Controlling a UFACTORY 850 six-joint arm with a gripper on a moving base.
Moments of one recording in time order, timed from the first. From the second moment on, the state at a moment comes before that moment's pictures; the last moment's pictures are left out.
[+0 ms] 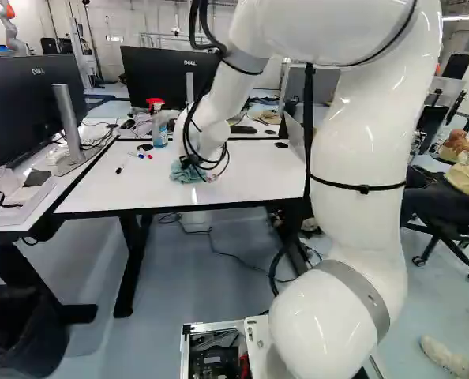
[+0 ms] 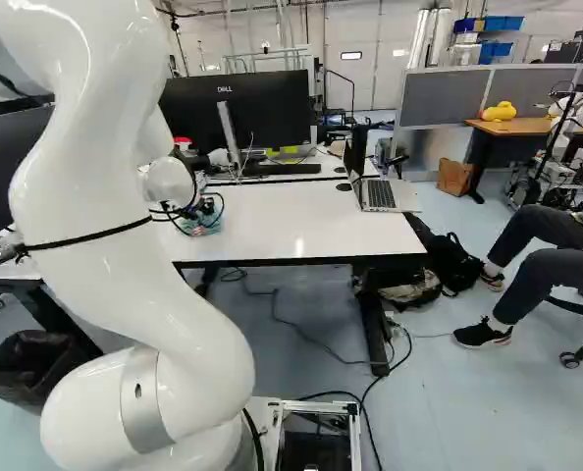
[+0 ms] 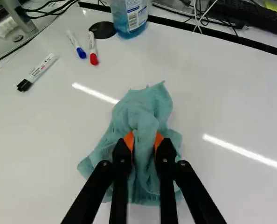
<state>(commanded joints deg) 24.6 -16.6 -48.7 0.0 11.9 0.0</state>
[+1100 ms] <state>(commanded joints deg) 16.9 -12.6 -44.0 0.0 11.9 0.0</state>
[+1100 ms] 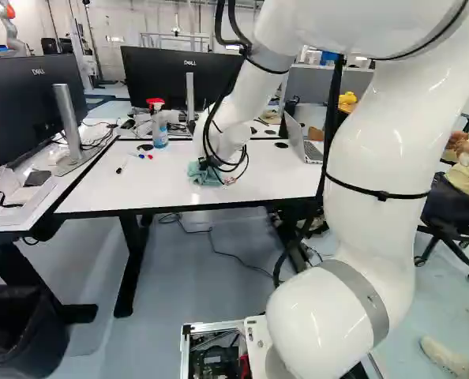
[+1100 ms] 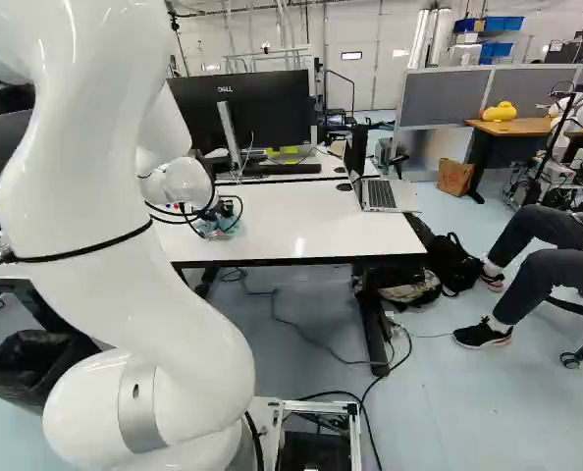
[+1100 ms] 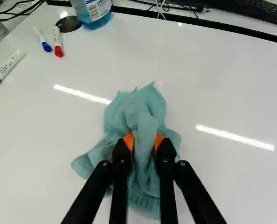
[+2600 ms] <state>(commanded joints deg) 21.5 -24.2 -58.2 0.0 11.9 0.0</state>
